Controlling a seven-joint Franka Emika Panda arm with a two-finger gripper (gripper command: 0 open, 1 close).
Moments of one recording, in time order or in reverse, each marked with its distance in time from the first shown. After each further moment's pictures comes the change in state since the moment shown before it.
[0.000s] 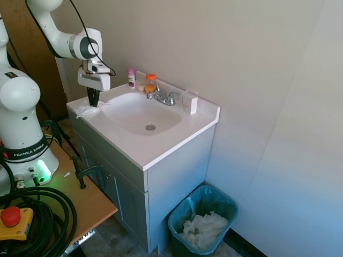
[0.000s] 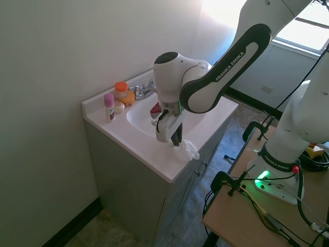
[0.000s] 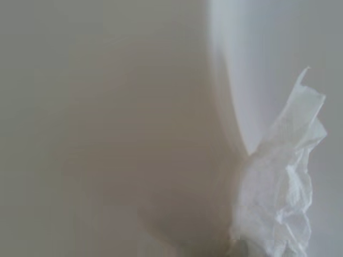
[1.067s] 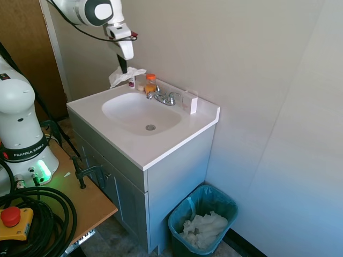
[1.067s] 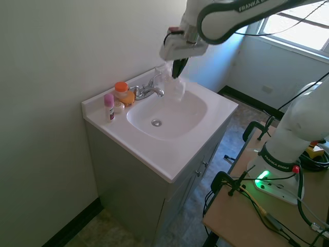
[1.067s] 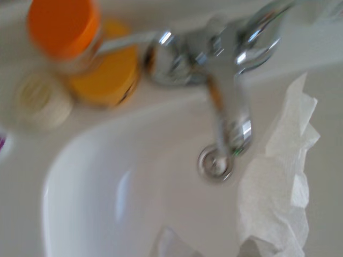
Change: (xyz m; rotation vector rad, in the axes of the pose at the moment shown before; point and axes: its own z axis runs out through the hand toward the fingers) arm 0.175 0.145 -0.182 0.424 0.162 0.533
